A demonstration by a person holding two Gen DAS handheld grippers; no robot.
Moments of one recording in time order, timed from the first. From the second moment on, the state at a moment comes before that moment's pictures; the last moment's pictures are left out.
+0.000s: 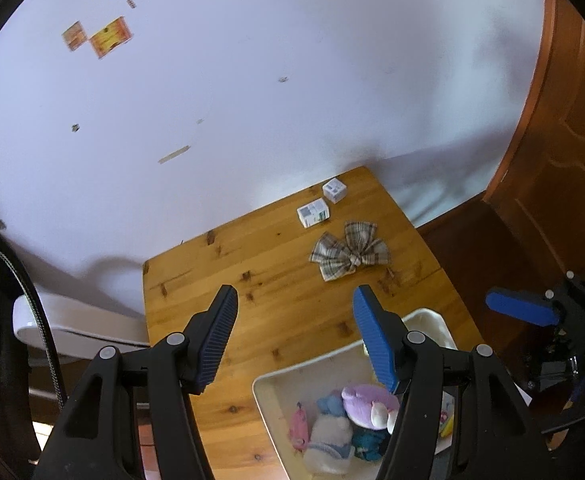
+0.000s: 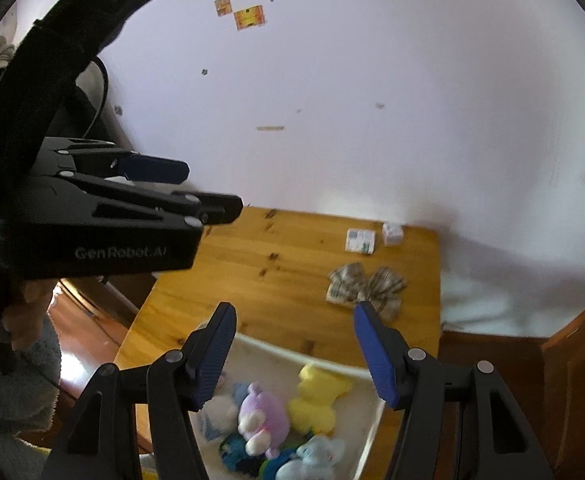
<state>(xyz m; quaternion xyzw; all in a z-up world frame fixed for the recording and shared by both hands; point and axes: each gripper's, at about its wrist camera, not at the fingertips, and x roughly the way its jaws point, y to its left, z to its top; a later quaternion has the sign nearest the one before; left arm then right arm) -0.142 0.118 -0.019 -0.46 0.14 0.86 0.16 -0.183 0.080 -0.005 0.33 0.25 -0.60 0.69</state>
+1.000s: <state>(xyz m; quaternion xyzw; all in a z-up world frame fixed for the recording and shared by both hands) -0.349 0.157 -0.161 -0.58 0.16 0.78 0.18 -0.244 -0.086 -0.126 0.34 0.37 -0.57 0.65</state>
